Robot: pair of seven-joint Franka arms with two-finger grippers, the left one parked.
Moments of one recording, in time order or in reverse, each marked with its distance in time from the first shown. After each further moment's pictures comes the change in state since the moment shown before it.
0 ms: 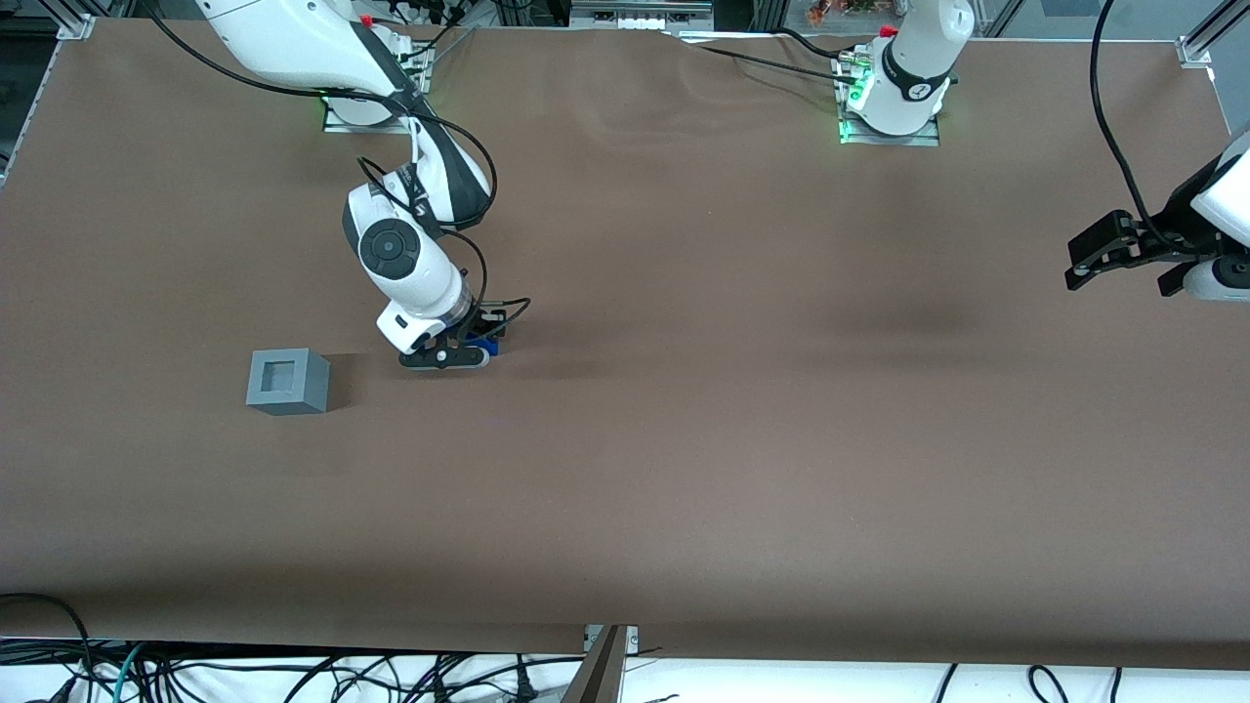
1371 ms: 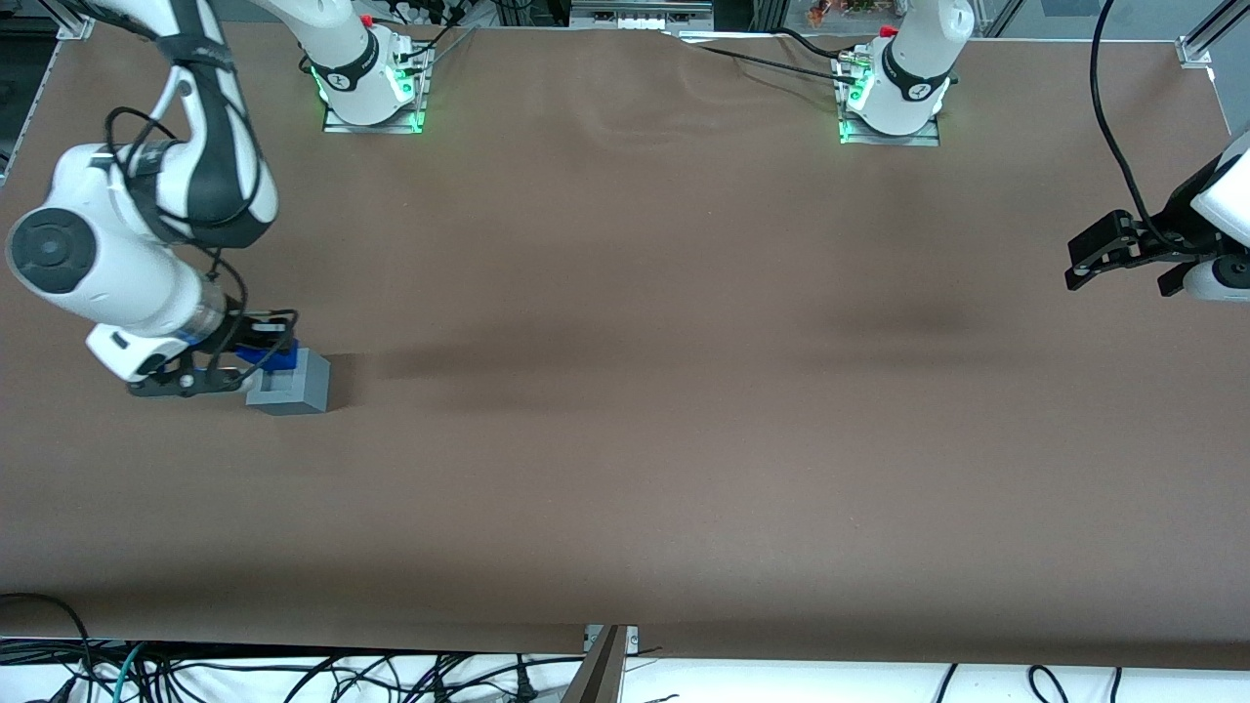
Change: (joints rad) arm -0.046 -0.175 -0.408 0.227 0.009 -0.480 -0.487
